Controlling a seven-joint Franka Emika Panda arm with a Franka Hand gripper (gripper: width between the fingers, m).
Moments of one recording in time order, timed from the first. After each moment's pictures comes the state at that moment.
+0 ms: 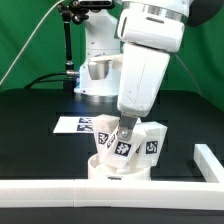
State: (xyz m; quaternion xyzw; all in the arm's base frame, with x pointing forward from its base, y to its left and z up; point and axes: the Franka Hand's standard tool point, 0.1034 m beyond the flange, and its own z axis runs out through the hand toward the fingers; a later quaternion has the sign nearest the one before) arm 0.625 -0.006 0.091 0.75 0.66 -0.05 0.10
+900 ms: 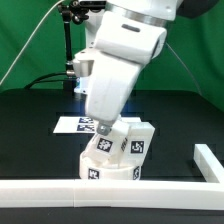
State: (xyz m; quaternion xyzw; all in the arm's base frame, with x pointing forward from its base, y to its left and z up) arm 0.608 -0.042 0.093 0.82 0.55 -0.13 0.01
